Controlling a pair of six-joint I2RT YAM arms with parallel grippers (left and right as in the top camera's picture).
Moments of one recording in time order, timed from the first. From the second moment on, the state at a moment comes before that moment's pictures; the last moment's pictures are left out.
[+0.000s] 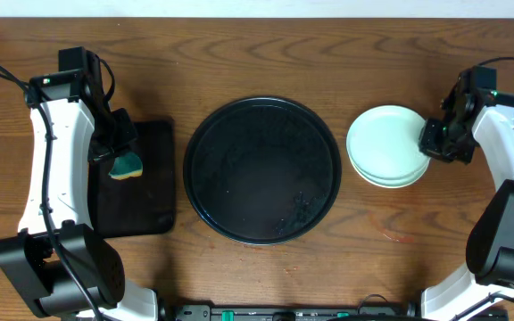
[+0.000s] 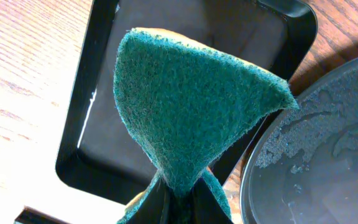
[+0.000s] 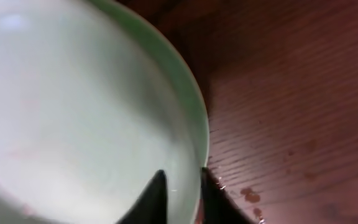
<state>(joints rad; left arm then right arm) 0.19 1.70 1.53 -1.30 -0.04 -0.29 -0.19 1.84 1.33 -0.95 -0.05 0.20</state>
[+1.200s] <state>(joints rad) 0.19 1.71 1.12 -0.84 -0.08 -0.16 0.06 1.82 1.53 -1.07 -0.15 0.15</state>
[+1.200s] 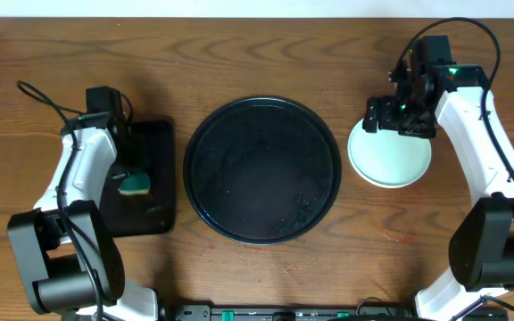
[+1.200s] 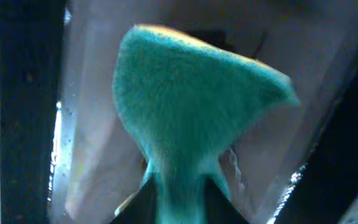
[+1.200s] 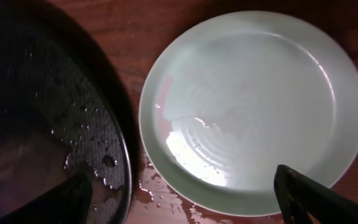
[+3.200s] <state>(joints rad) 0.19 1.36 1.21 -0.89 -0.03 -0.16 0.00 0.67 0.89 -0.46 0.01 0.12</state>
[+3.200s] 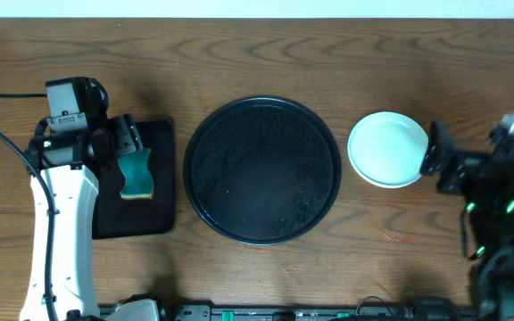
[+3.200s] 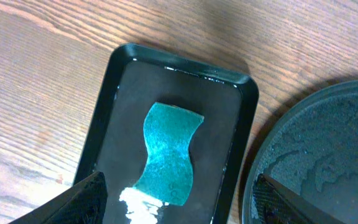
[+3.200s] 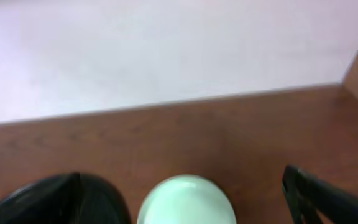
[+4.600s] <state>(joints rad) 0.19 1.36 1.21 -0.89 -0.03 -0.16 0.02 0.02 0.01 -0.07 -0.01 0.12</state>
